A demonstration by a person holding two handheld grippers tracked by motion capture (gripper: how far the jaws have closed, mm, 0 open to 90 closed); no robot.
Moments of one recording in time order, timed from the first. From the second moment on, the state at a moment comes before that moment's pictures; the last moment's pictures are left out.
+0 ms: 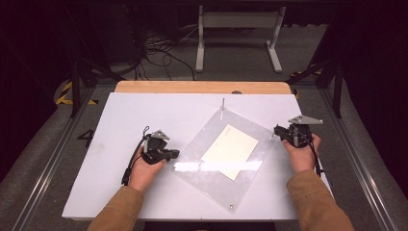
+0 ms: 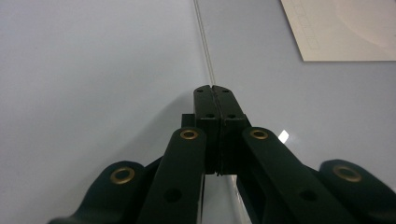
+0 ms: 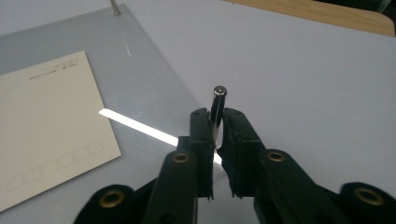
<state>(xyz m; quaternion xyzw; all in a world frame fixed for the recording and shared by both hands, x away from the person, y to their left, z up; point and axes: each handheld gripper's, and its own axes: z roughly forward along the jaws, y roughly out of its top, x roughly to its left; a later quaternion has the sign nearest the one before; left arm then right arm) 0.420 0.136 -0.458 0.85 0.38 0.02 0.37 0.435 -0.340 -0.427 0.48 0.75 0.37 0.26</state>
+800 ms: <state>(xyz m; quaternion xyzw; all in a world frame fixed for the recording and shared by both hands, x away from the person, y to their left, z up) 0.404 0.147 -0.457 0.85 0.38 0.03 0.36 0.482 -0.302 -0.376 0.39 0.80 0.35 0.30</state>
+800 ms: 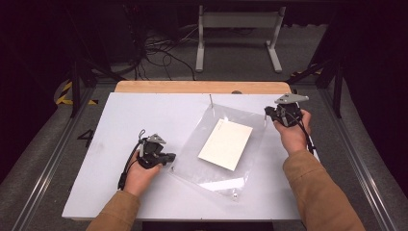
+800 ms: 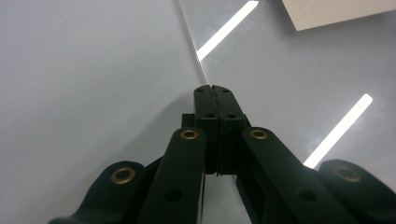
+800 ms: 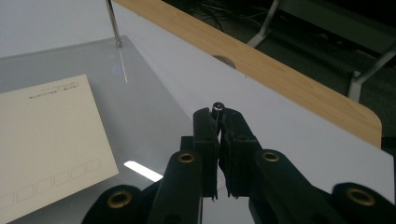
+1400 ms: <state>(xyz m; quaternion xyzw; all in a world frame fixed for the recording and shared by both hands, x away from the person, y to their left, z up) 0.385 0.161 -0.456 0.85 0.38 0.01 0.36 0.547 -0.257 -0.389 0.36 0.82 0.36 0.26</state>
